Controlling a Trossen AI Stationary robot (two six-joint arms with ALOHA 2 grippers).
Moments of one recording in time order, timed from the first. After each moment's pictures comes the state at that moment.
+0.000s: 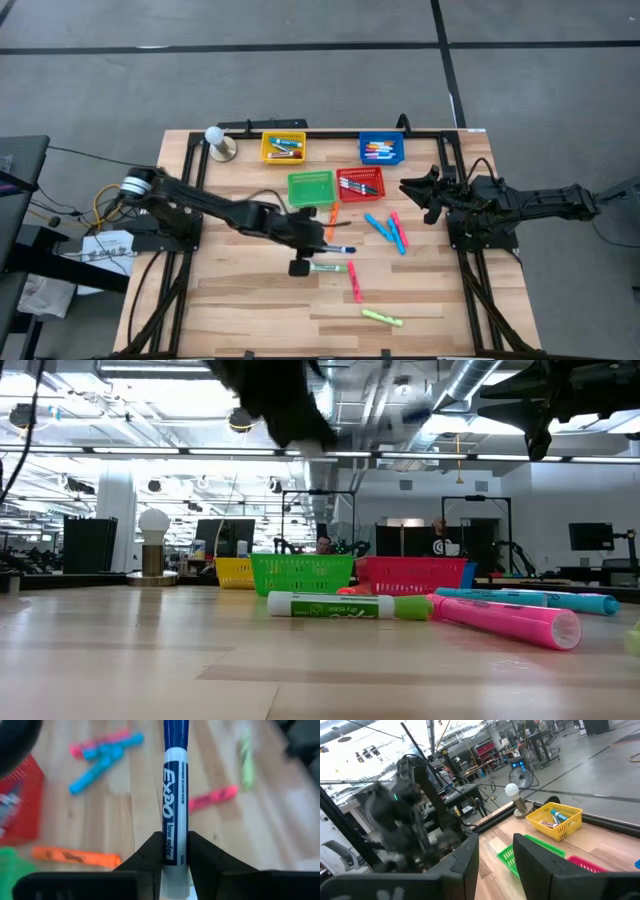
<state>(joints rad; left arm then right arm) -0.23 1.66 1.13 -0.21 -0.06 0.01 0.05 0.35 0.29 0.08 0.31 0.41</state>
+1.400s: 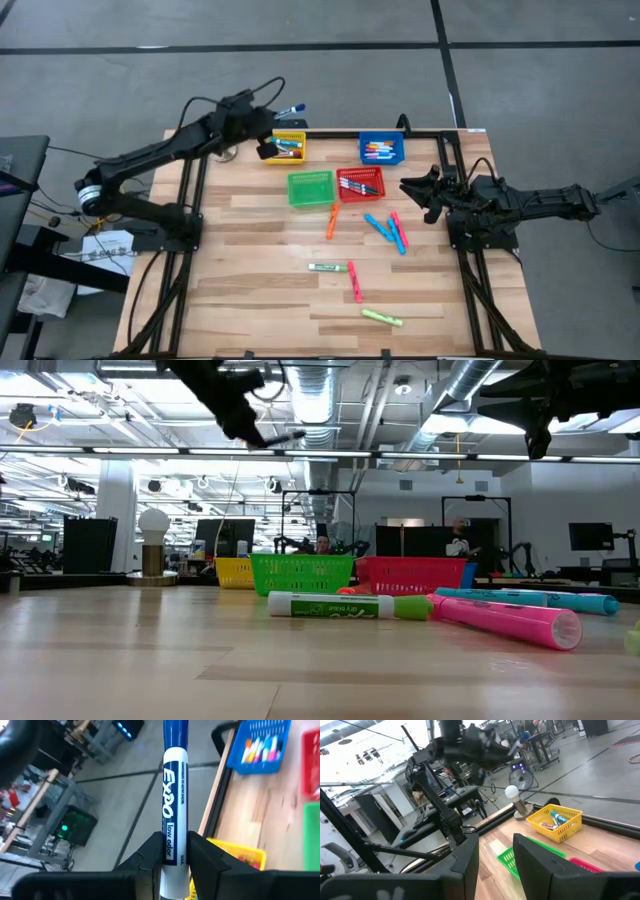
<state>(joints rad) 0.51 1.27 1.13 -0.32 -0.30 0.63 0.05 0.35 0.29 0.09 0.32 0.41</state>
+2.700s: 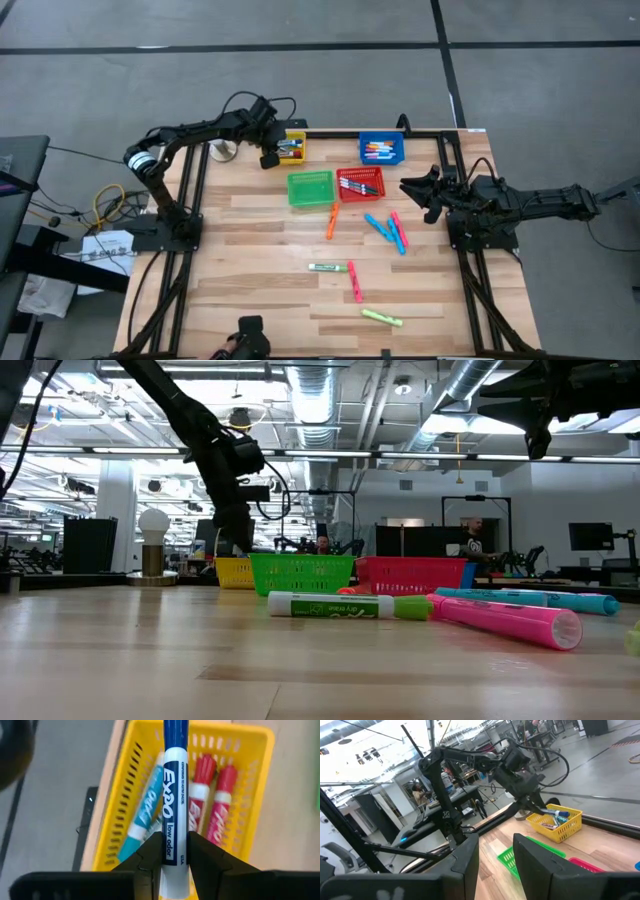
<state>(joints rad) 0.76 1.73 1.13 -0.44 0.04 0.66 0.05 0.35 0.29 0.09 0.32 0.41</state>
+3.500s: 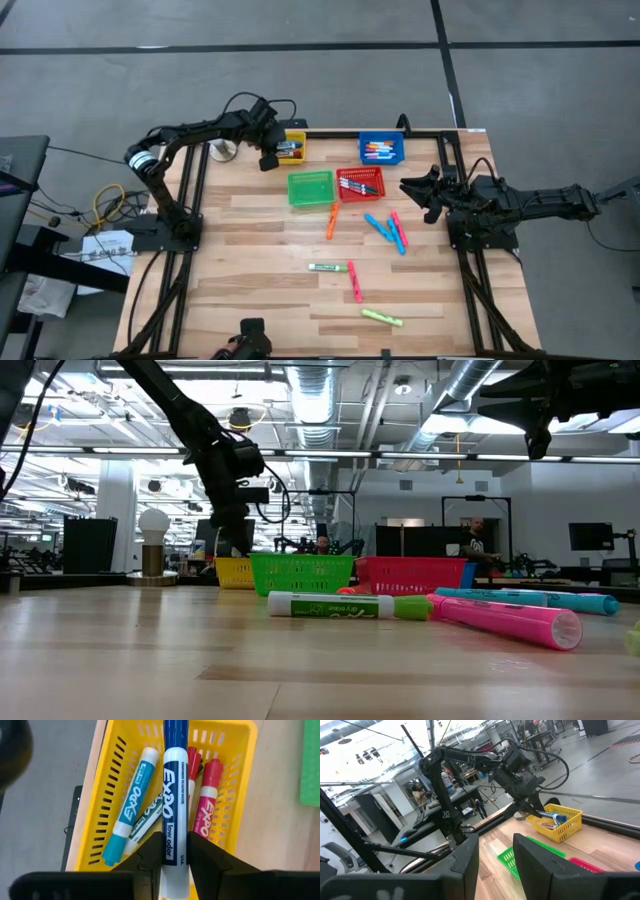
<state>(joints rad) 0.77 1.74 1.13 -0.48 0.08 0.67 0.05 0.35 0.29 0.09 0.32 0.41</state>
